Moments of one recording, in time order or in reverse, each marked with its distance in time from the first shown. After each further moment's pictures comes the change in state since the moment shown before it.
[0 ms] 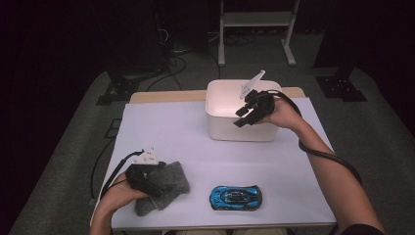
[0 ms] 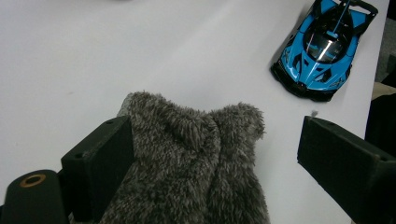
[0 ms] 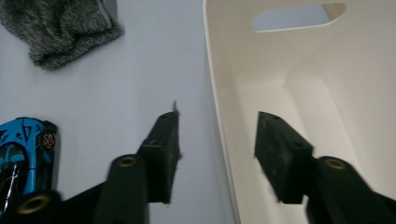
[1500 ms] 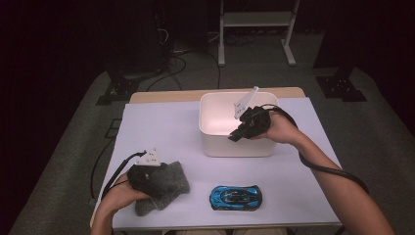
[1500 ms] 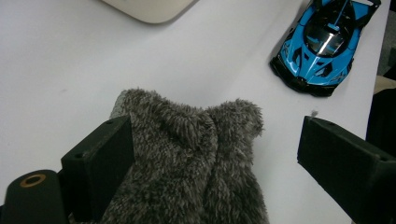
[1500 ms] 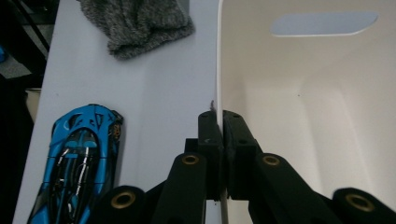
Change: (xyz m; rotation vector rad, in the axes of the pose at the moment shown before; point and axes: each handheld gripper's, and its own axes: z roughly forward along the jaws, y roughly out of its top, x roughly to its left) left arm -0.002 0.001 0.004 0.030 -0.001 0.017; right arm 0.059 0.004 0.007 0.008 0.115 -0.115
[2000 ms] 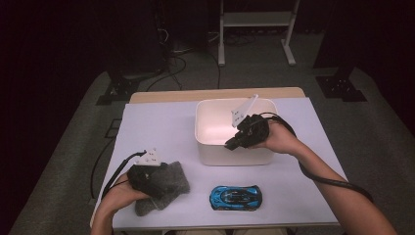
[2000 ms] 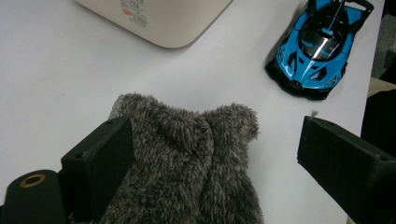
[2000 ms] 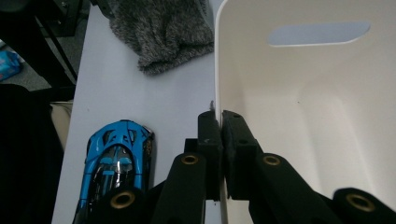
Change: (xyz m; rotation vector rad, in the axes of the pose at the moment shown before) left arm -0.001 0.001 -0.001 -0.013 -0.007 0.000; right arm 0.031 0.006 0.002 -0.039 0.012 0.010
